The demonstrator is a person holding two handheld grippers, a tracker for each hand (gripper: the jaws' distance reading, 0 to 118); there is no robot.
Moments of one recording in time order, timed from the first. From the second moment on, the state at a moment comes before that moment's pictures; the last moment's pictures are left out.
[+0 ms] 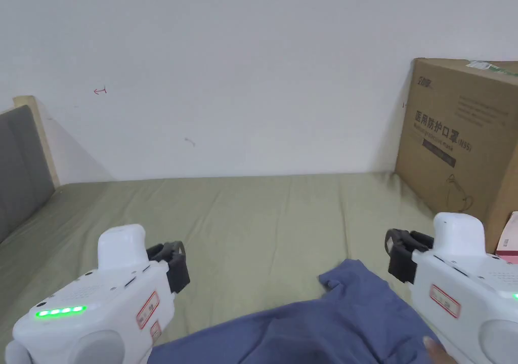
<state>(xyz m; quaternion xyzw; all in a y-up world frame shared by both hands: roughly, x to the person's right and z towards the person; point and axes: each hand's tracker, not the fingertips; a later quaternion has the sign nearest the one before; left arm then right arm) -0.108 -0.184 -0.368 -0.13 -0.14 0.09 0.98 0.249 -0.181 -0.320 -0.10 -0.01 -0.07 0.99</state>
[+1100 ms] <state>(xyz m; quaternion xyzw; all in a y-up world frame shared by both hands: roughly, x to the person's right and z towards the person) -0.161 -0.429 -0.554 -0.53 -0.05 -0.02 0.85 0.311 -0.295 -0.428 -0.31 0.03 -0.16 0.94</state>
